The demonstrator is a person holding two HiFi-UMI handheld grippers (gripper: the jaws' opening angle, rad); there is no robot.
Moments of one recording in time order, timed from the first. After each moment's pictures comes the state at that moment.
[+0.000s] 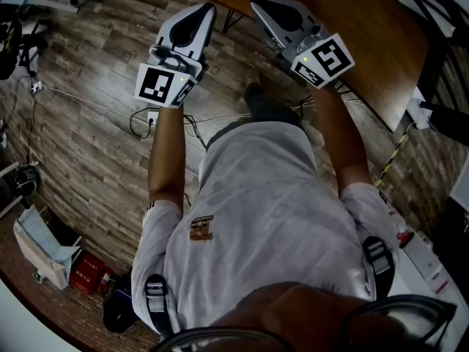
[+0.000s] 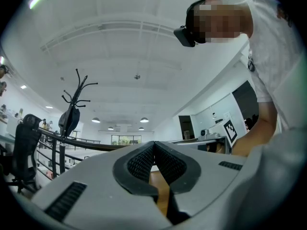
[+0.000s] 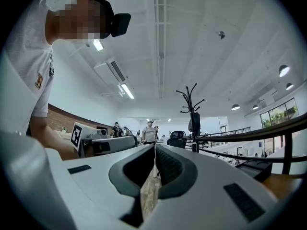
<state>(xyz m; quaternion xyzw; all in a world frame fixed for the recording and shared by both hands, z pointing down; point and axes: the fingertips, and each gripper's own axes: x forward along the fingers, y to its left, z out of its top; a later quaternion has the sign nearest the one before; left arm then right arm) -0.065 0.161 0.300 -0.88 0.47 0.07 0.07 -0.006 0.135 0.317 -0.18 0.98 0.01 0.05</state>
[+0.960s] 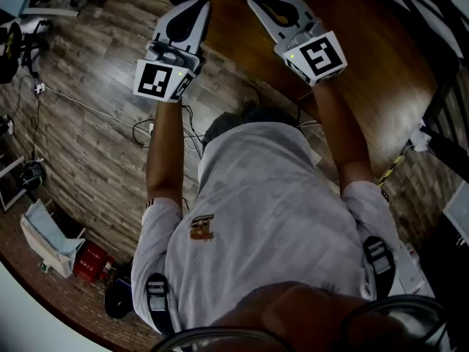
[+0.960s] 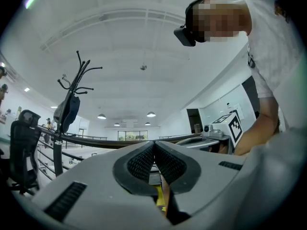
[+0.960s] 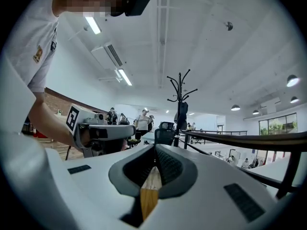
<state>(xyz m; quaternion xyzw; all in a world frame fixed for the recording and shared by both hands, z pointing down) -0.072 -0.173 0.320 -0.86 0.50 0.04 0.06 -0.014 -0.200 0.344 -0.19 0.98 0.06 -0.02</state>
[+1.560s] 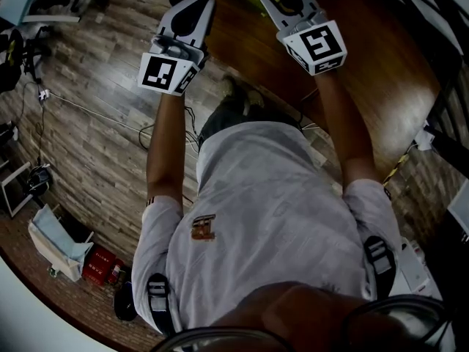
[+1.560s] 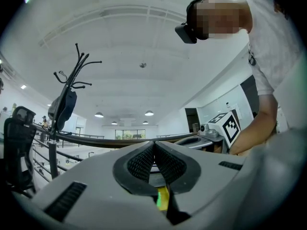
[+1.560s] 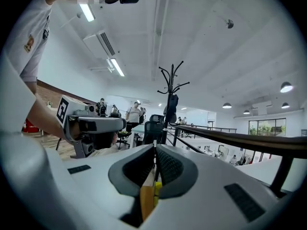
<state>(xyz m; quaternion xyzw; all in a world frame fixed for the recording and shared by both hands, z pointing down) -0.089 -0.224 0.321 -0.87 0.49 0.04 0.05 -0.026 -0.269 0.352 -0.25 0.96 0.05 -0.07</state>
